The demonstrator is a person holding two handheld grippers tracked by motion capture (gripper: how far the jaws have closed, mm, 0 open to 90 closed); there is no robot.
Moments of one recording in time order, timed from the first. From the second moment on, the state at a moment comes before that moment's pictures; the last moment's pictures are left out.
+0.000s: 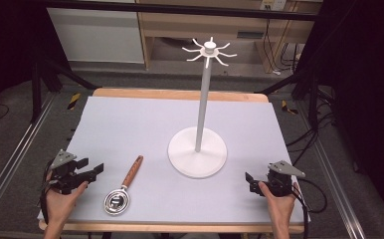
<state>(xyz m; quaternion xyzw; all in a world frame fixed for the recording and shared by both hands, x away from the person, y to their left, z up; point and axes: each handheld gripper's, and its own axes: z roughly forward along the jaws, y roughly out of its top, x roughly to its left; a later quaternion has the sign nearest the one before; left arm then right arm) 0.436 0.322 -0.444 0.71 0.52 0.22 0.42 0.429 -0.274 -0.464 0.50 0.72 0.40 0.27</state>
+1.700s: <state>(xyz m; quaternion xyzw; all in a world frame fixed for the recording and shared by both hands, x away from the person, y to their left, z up) 0.445 0.259 -0.410 0.78 0.45 0.19 0.39 0.427 -0.272 -0.460 0.50 0.73 0.39 0.25</state>
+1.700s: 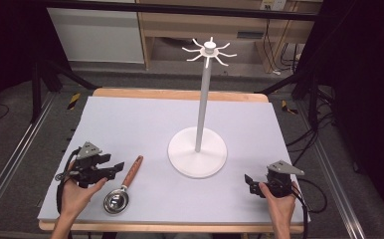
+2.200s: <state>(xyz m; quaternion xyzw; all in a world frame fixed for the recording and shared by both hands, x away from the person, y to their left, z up) 0.454 0.239 -0.417 0.80 0.45 0.18 0.36 0.427 -0.272 -0.460 0.50 0.74 0.39 0.24</state>
